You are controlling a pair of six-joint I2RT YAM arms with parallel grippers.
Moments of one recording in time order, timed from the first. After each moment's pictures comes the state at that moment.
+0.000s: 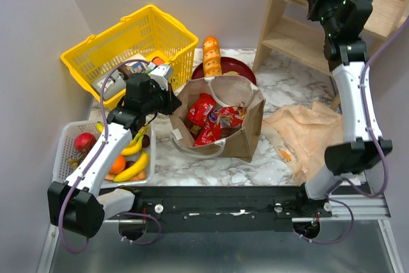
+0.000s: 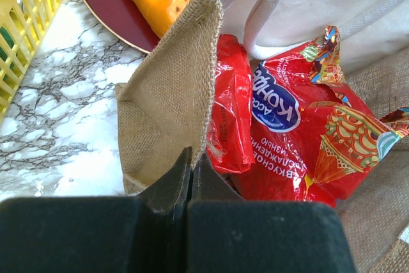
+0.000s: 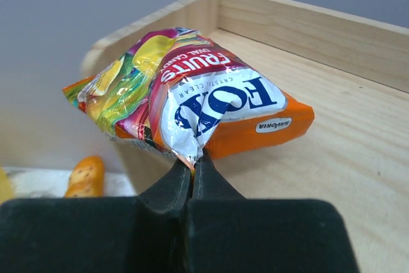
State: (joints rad) left arm -0.30 1.15 0.99 -0.32 0.37 -0.18; right arm 0.01 1.74 2.08 -0.24 -0.07 0.00
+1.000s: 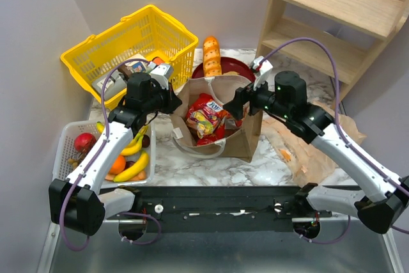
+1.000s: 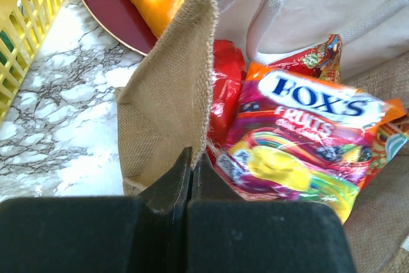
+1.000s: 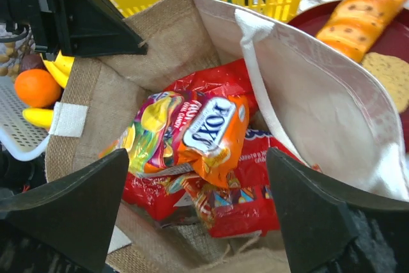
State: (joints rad) left arm -0.30 1.17 0.99 -0.29 0.37 -0.19; right arm 0.66 1.17 1.17 -0.31 -0.20 0.13
